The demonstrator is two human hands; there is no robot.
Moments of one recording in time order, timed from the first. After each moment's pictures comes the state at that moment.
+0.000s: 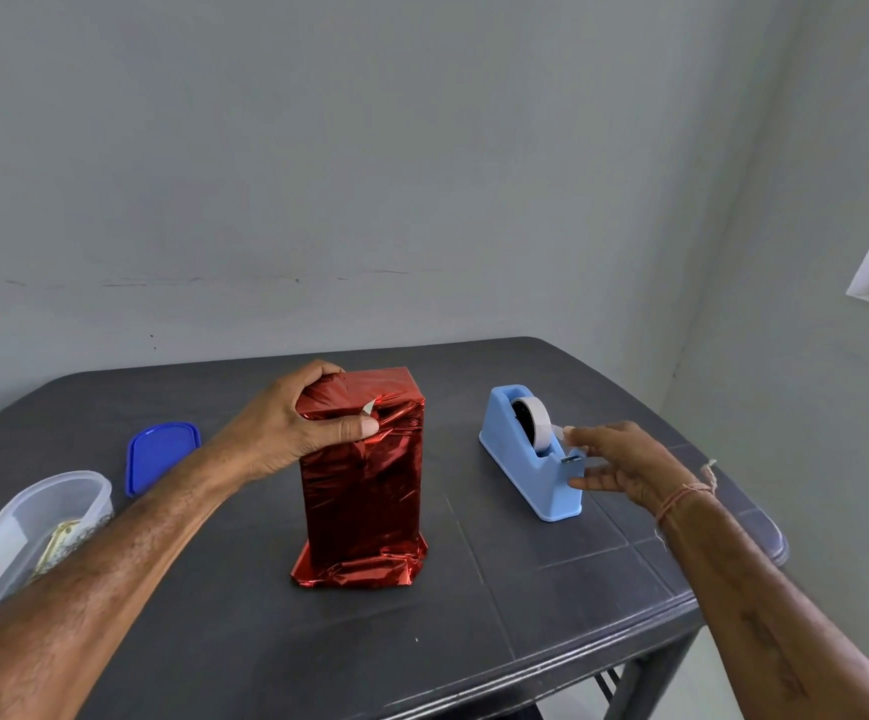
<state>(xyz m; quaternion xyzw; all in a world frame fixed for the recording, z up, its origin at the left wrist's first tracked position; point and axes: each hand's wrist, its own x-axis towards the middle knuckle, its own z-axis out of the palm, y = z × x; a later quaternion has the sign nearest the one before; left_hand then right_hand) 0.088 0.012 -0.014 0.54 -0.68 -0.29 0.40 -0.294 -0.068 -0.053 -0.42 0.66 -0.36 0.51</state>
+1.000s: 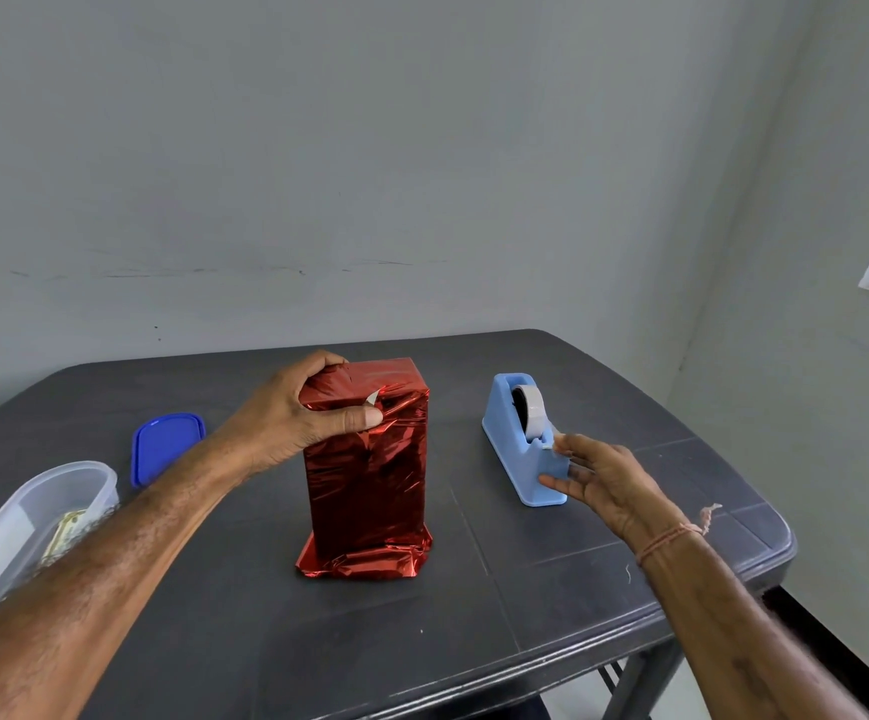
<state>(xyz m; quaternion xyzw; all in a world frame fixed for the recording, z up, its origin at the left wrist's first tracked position) 0.086 0.014 -0.013 0.54 -0.67 -0.30 0.41 -0.270 -0.046 -0.084 -0.33 0.52 -0.49 0.61</state>
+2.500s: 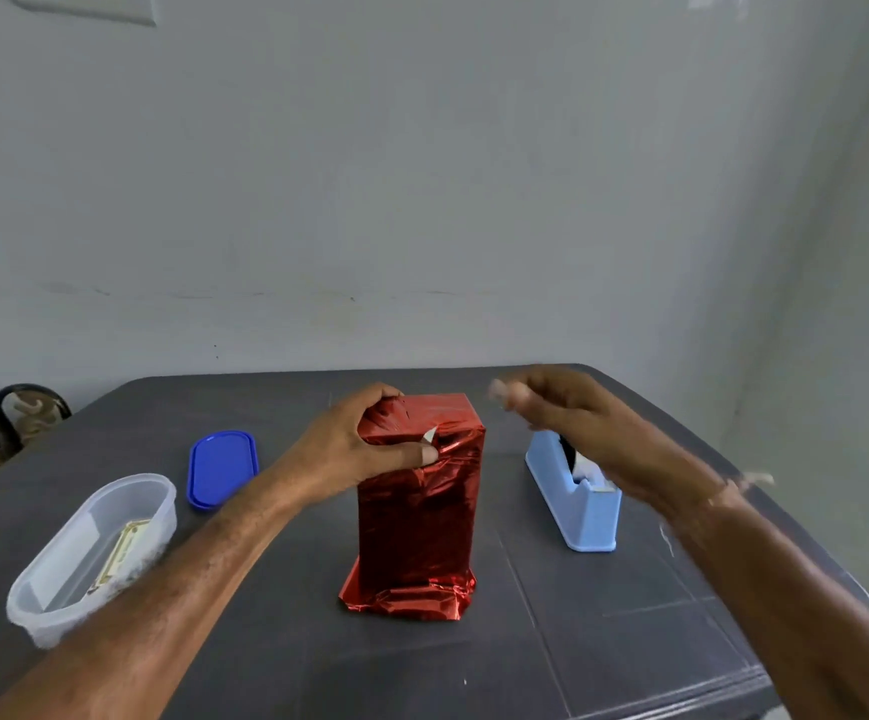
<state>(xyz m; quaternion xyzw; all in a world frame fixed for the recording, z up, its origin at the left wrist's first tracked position) 0.086 0.014 -0.014 0.55 -0.68 -0.27 0.41 -0.187 -0.007 0.041 -0.79 0.36 -0.33 0.37</state>
